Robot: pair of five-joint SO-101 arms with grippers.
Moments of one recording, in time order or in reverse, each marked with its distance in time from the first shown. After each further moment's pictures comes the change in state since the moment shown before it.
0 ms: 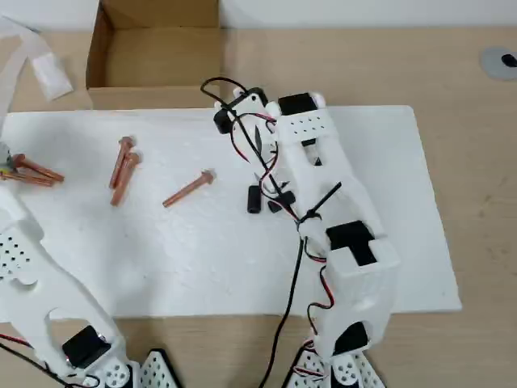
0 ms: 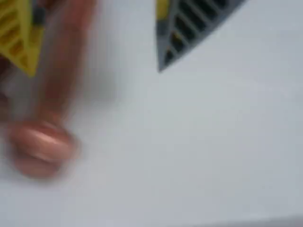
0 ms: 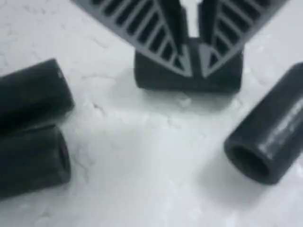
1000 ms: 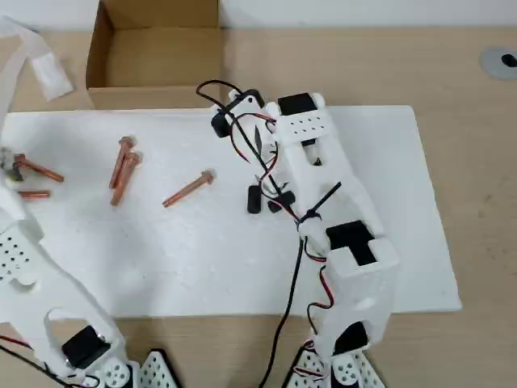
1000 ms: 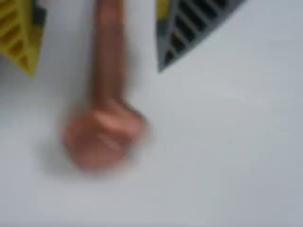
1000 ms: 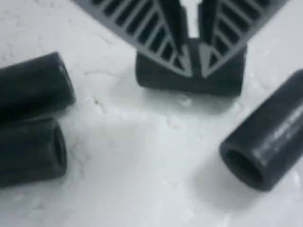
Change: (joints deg) left arm -2.5 0.0 5.8 0.0 4.7; right arm 0.0 0.1 0.0 0.0 3.8
